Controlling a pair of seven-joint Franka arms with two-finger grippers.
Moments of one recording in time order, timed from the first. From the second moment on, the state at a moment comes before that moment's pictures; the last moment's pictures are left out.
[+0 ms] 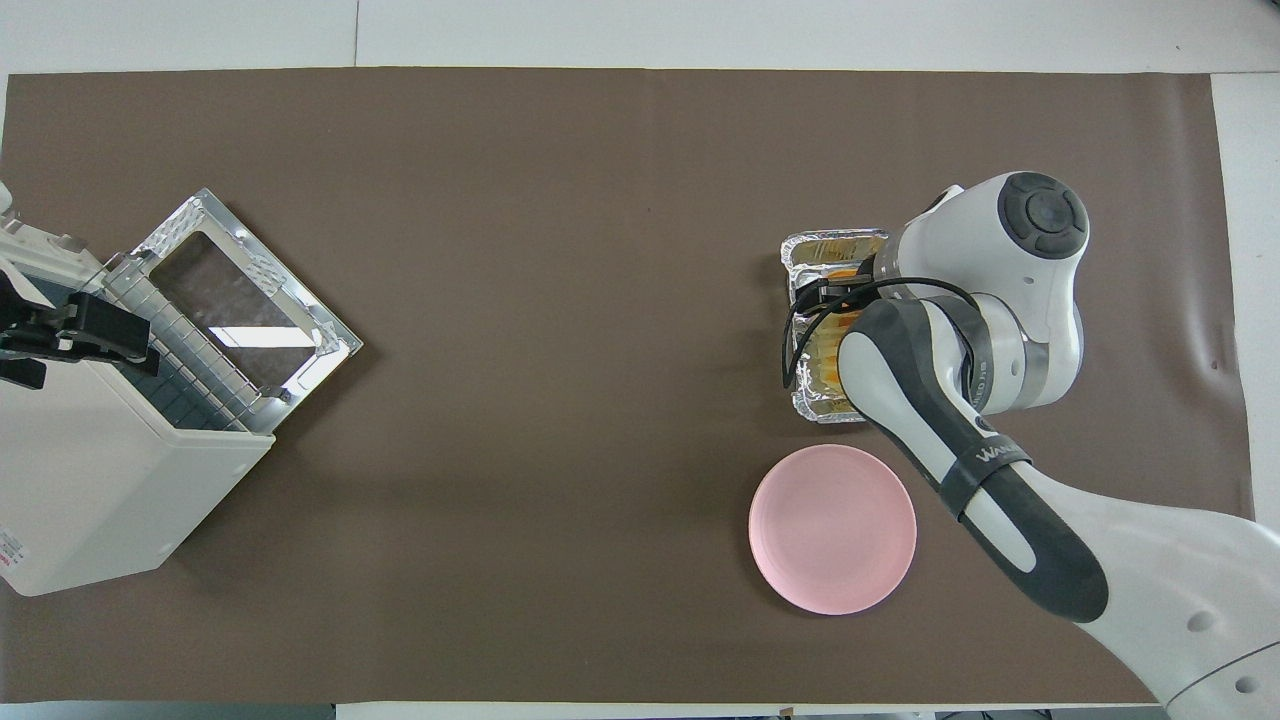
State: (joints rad) left arm -0.02 0.00 -0.01 -1.59 -0.02 1.39 -0.06; right arm 0.17 0.32 0.05 -1.94 0.16 2.29 0.08
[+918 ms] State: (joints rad) left arm -0.02 0.00 -0.01 -1.59 -0.02 1.39 -0.06; right arm 0.17 0.27 0.05 -1.78 0.16 2.00 0.09
